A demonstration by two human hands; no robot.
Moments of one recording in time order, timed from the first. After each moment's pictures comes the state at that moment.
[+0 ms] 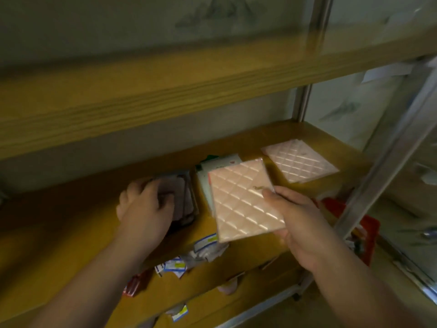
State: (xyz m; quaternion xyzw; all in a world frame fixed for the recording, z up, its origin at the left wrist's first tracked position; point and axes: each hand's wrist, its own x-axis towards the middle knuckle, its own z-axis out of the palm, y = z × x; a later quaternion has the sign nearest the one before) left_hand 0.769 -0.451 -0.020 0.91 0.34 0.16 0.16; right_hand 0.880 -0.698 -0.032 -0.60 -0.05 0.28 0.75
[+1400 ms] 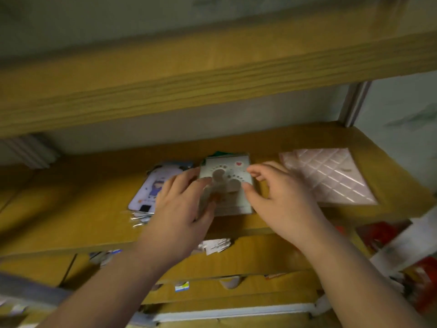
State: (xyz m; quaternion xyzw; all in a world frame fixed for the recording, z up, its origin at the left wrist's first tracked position) left_hand 0.815 -0.553 -0.014 0.94 0.26 0.16 0.12; right_hand 0.981 -0.687 -0.022 -0.80 -0.45 0.03 0.40
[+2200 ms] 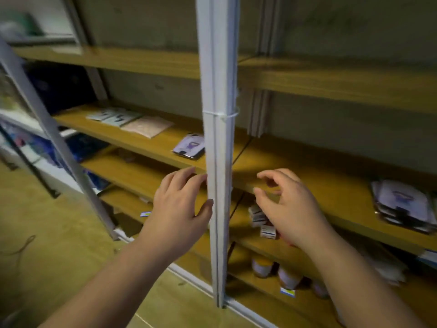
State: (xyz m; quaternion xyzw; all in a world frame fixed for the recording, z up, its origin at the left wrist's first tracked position) left_hand 0.347 -0.442 0.009 0.82 0.51 0.26 0.06; right_hand 0.571 -0.480 0.008 -0.67 -0.63 0.08 0.39
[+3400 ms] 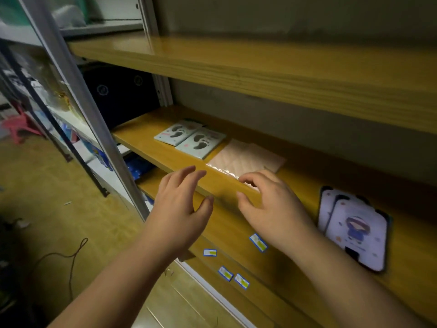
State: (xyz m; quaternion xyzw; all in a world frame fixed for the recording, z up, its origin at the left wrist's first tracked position) left_hand 0.096 -0.095 -0.005 0.75 0.59 0.28 0.11; right_hand 0.294 -0.097 -0.006 -0.59 -0.72 0.13 0.34
